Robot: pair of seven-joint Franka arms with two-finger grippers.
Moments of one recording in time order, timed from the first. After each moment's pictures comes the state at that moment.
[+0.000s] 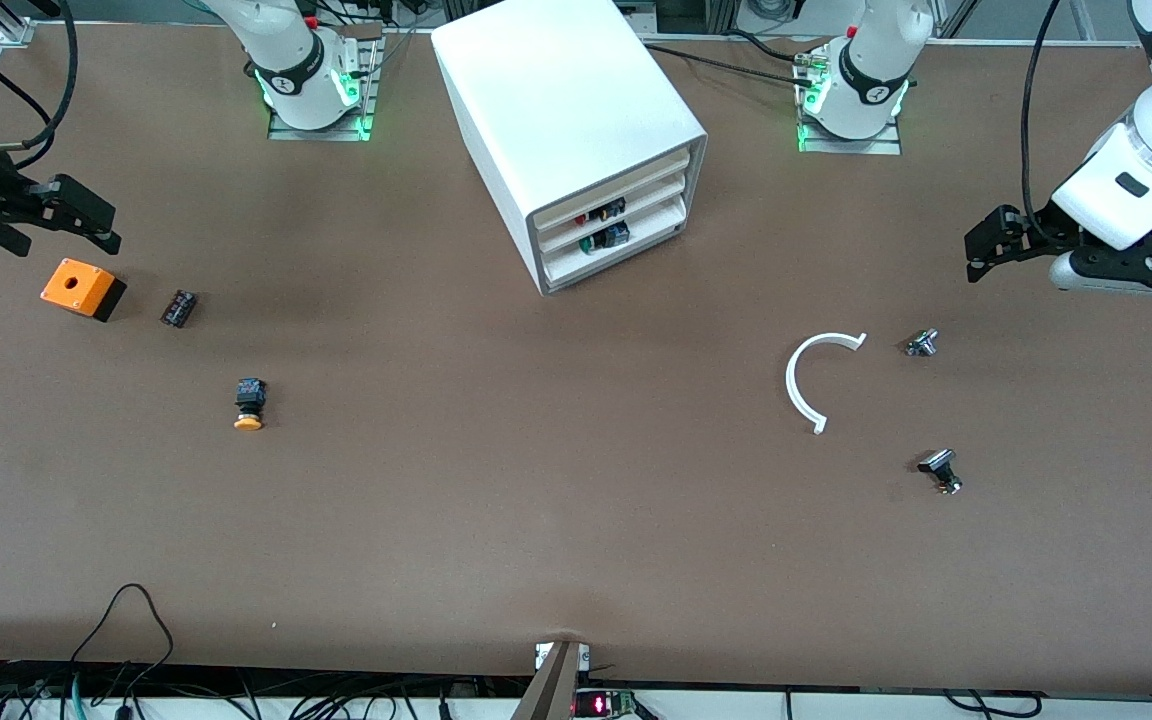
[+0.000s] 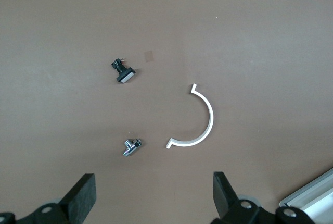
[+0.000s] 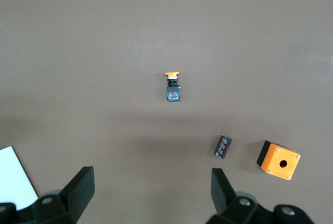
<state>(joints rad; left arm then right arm) -0.03 0.00 -0.08 -1.66 0.03 1.71 -0.02 -0.05 -0.03 0.08 -1.64 -0.01 1.66 -0.01</state>
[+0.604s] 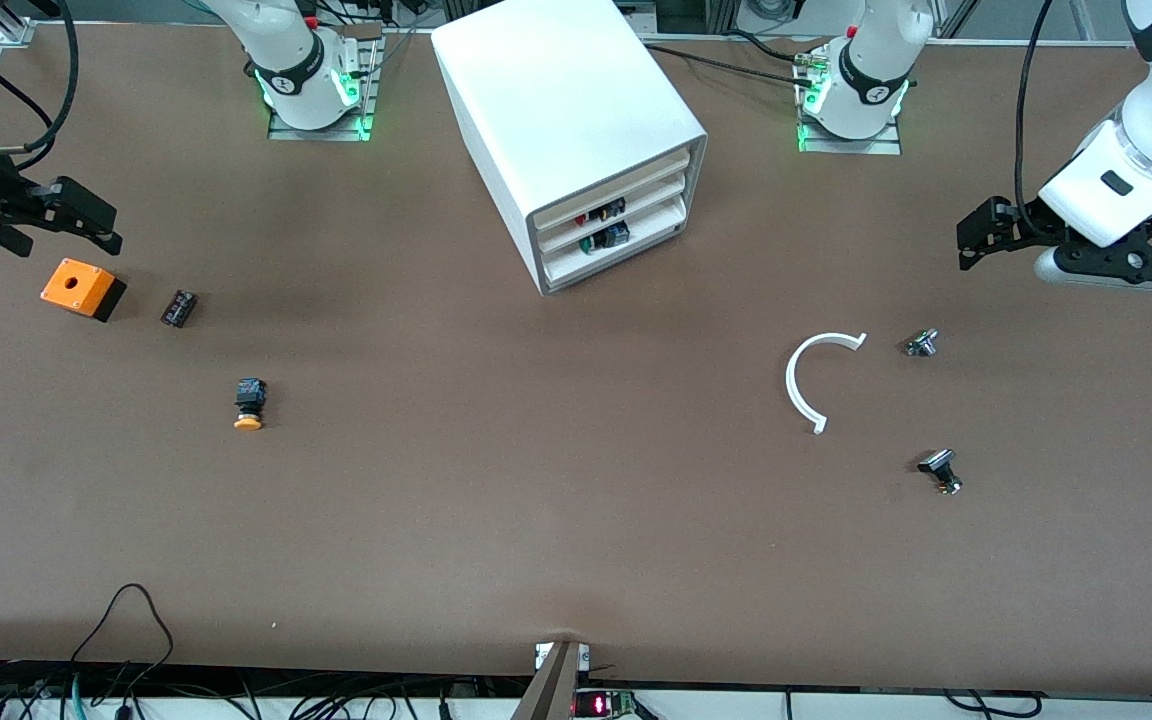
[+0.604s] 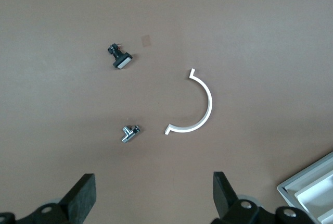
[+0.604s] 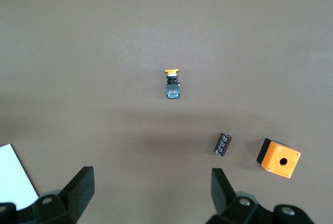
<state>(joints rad) -0.03 0.00 -0.09 -1.66 0.03 1.64 -0.02 -0.05 -0.02 0.07 -1.64 -0.01 1.65 -0.02</state>
